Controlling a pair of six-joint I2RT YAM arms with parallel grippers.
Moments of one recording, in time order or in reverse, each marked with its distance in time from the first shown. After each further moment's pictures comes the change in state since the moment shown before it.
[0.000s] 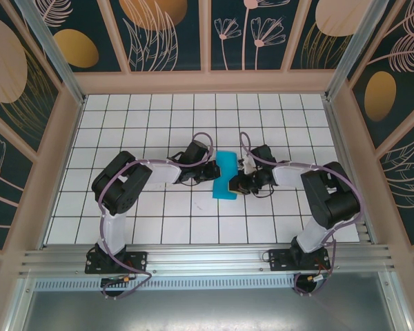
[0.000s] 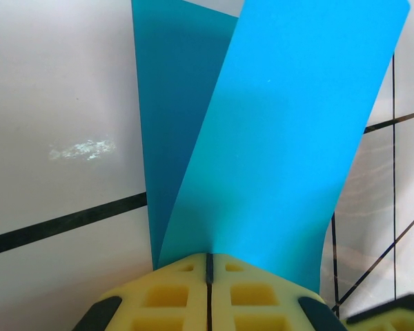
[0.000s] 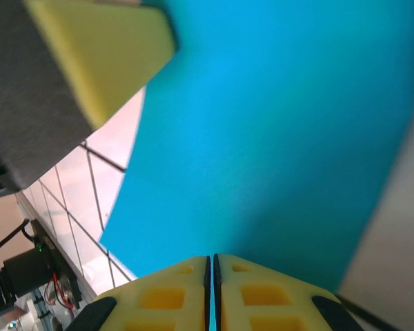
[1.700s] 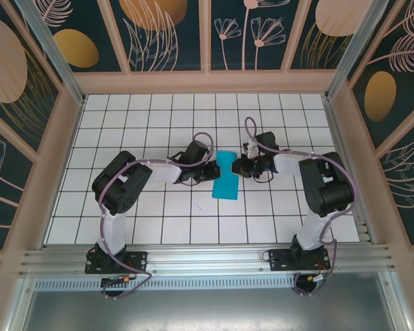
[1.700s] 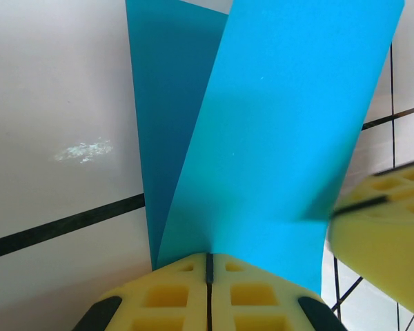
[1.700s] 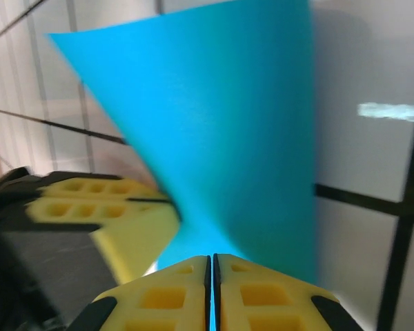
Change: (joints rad) left arm 0.000 0.003 0.003 0.000 0.008 0.019; right arm -0.103 0.130 0.155 0.055 0.057 0.005
